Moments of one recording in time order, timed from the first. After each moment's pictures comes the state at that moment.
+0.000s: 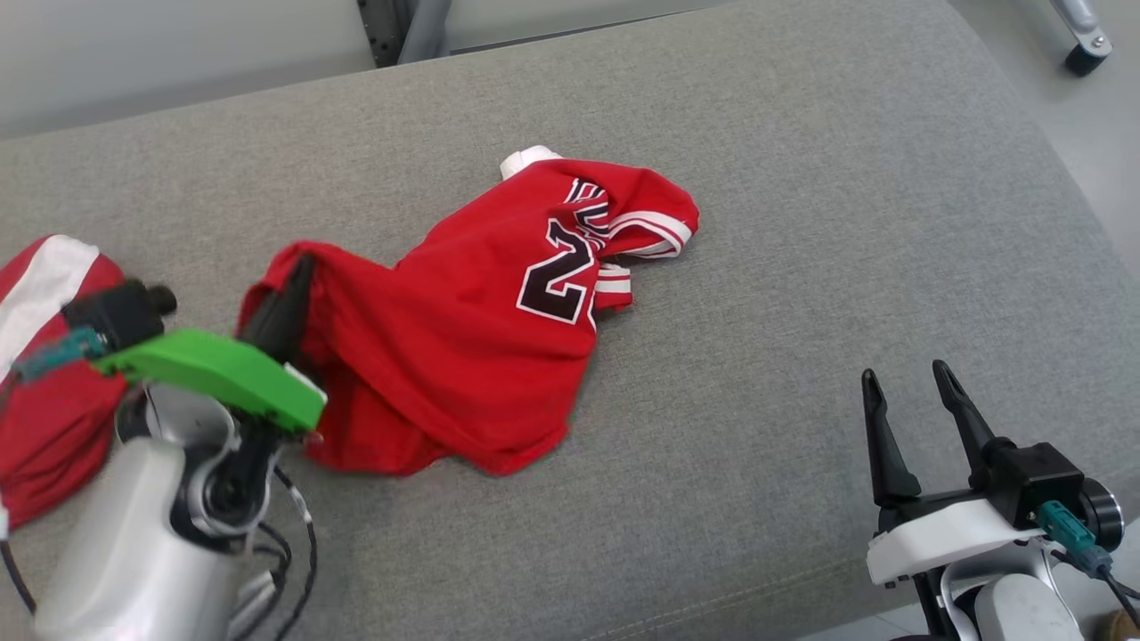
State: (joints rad) left arm -0.40 0.29 -0.29 0.25 -1.00 -0.02 0.09; right arm -0.05 -0.05 -0.03 0.14 0.07 0.13 -0.26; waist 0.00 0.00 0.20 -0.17
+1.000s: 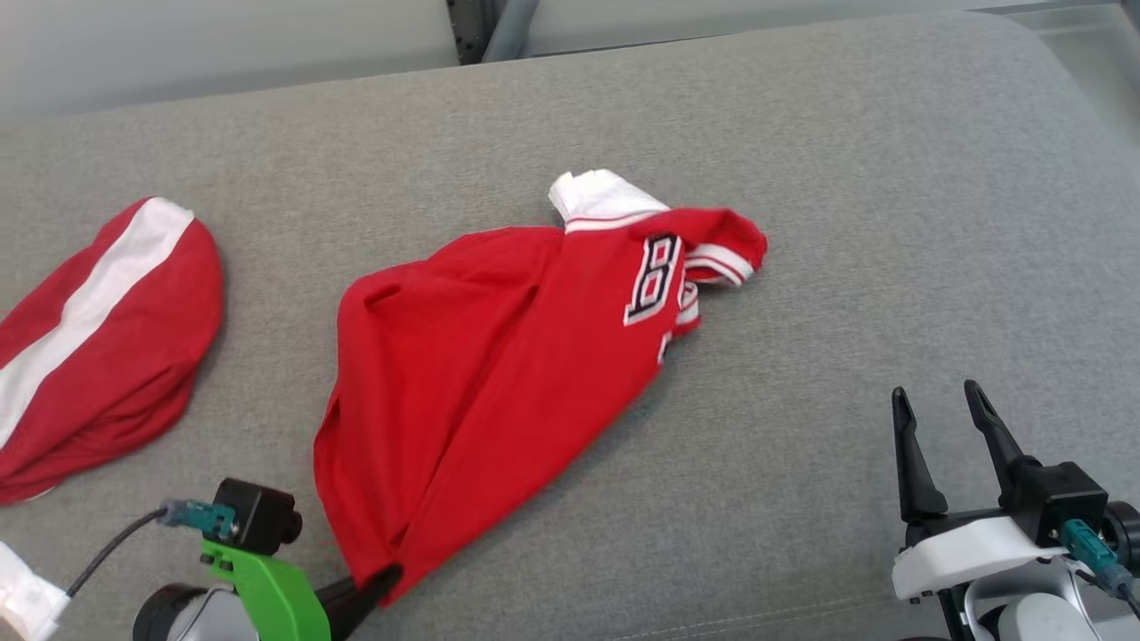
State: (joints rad) left arm -0.09 0.66 -0.55 -0.12 -1.04 -0.07 0.51; right arm -0.01 -0.05 -0.08 0.14 0.04 0.13 -0.26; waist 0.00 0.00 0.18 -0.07
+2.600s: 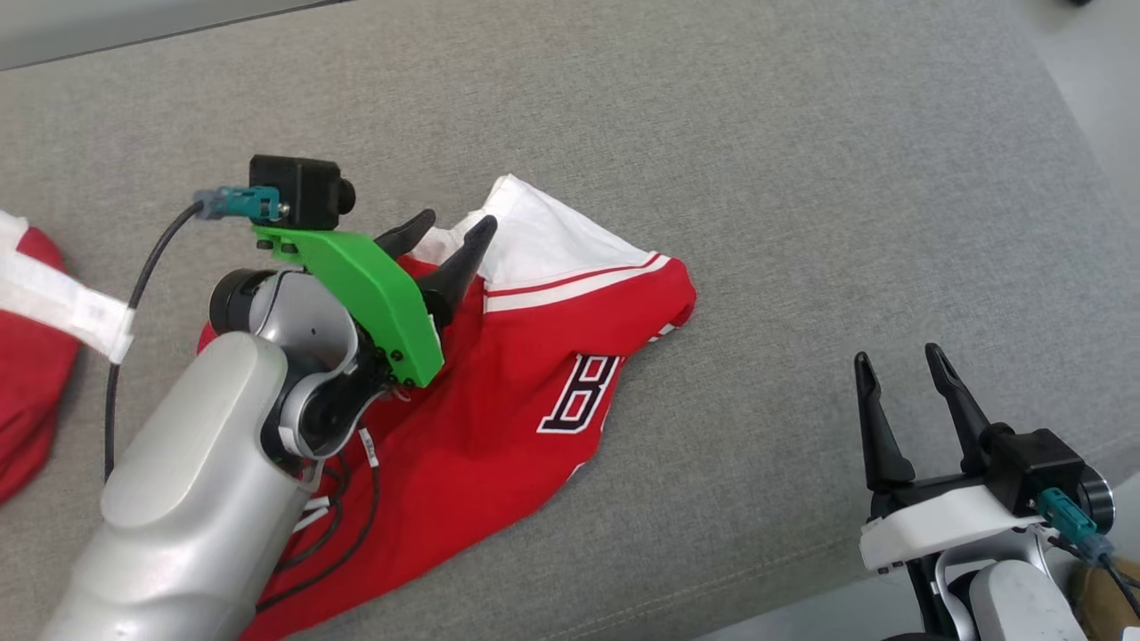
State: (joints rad) left arm -0.65 0.33 -0.57 0.18 -0.95 0.03 0.35; right arm -0.07 -0.05 -0.01 0.13 0.10 0.13 -0.26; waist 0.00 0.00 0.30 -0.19
